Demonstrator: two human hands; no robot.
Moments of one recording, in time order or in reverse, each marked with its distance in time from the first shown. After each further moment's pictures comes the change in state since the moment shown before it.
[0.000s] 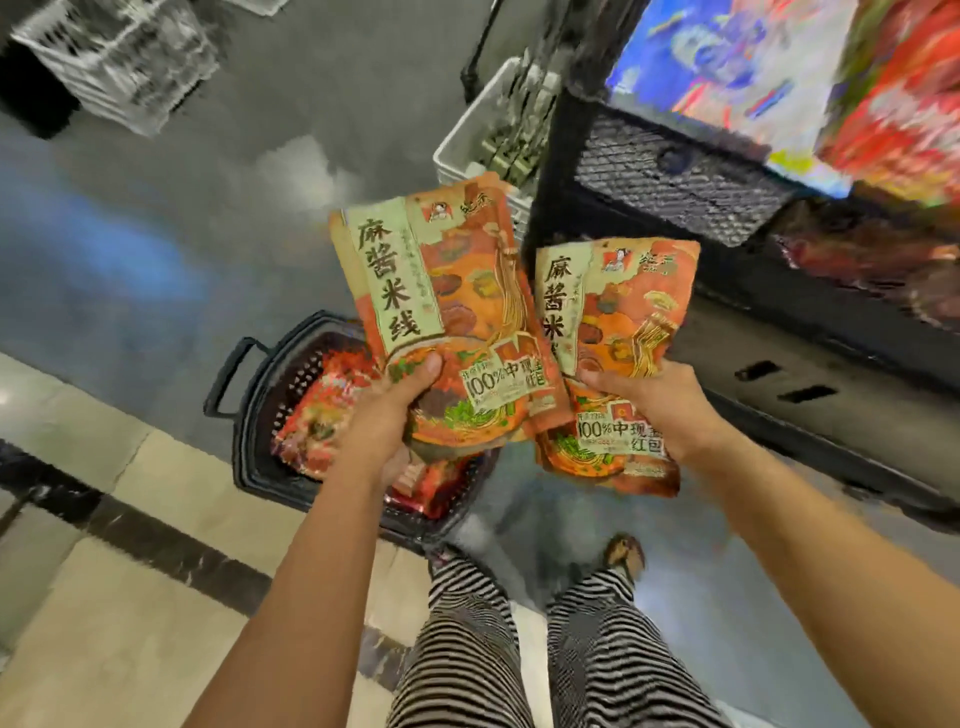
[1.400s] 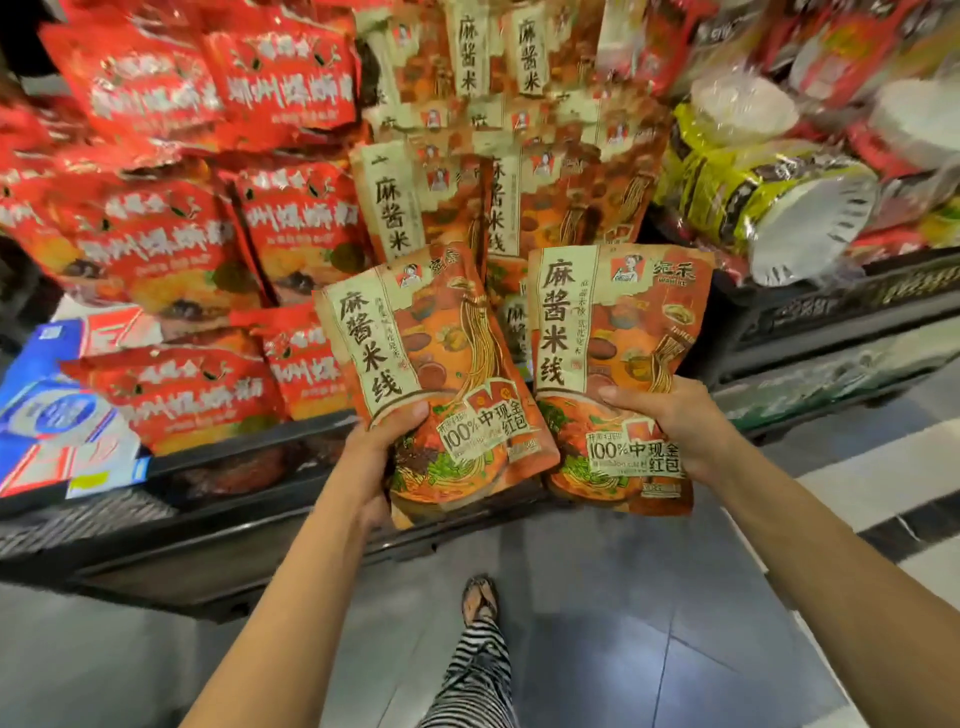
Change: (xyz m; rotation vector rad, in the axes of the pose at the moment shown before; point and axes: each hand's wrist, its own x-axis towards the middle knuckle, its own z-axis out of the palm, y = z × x) left_hand -0.122 -0.228 0.657 0.364 -0.703 -0.105; right_hand -0.175 0.063 -0.692 0.573 0.461 -0.354
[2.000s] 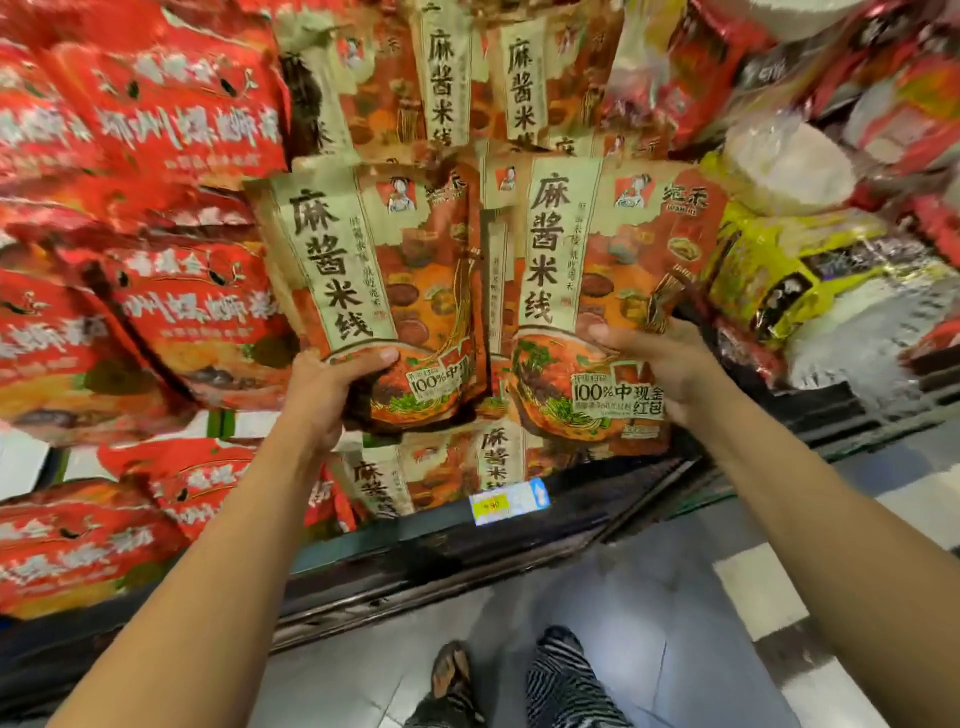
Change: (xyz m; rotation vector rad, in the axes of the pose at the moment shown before) left_hand 0.232 0.117 0.053 0.298 0.152 0.264; right_hand 0.221 -0.112 -0.011 -0.025 -0.018 -0.151
